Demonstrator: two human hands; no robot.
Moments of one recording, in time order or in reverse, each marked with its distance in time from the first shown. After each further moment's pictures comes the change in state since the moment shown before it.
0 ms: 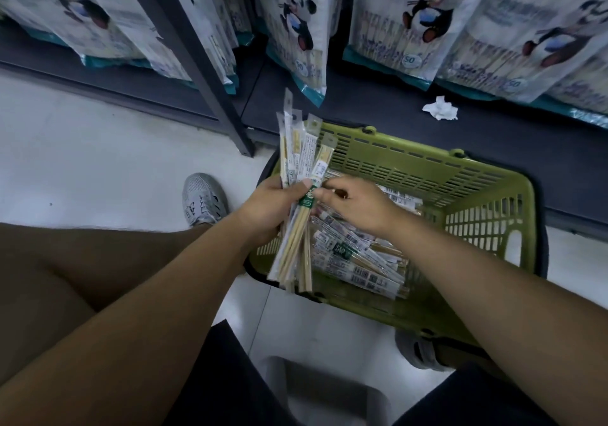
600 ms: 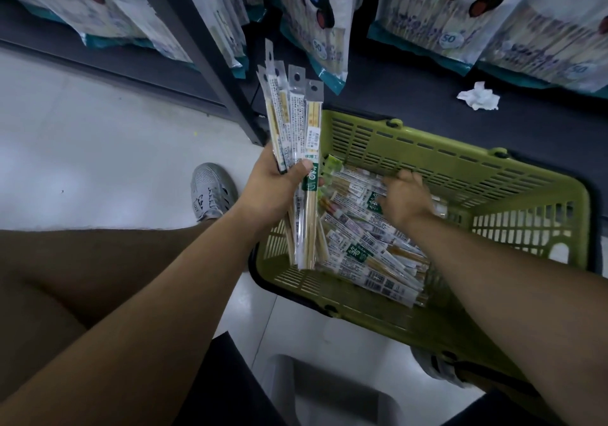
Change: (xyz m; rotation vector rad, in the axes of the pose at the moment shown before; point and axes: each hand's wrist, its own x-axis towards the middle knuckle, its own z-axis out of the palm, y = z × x) left_hand 0.014 0.015 -0.014 0.235 0.194 0.205; right_hand 0.039 0.094 0.006 -0.606 0.116 0.404
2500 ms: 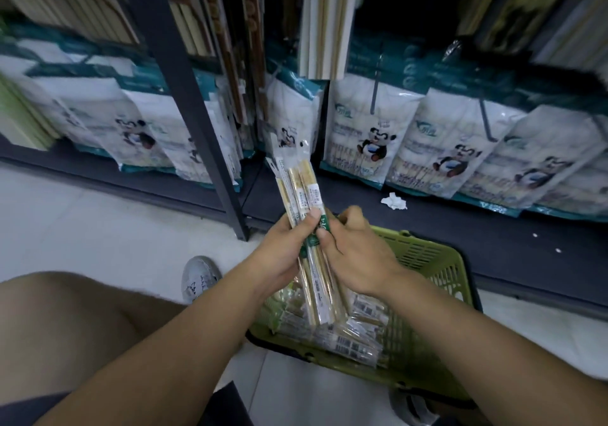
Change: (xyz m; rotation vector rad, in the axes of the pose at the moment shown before) left_hand -0.075 0.109 0.018 -0.519 -0.280 -0.010; right_hand -0.165 -0.082 -0.183 0.221 0.234 -0.347
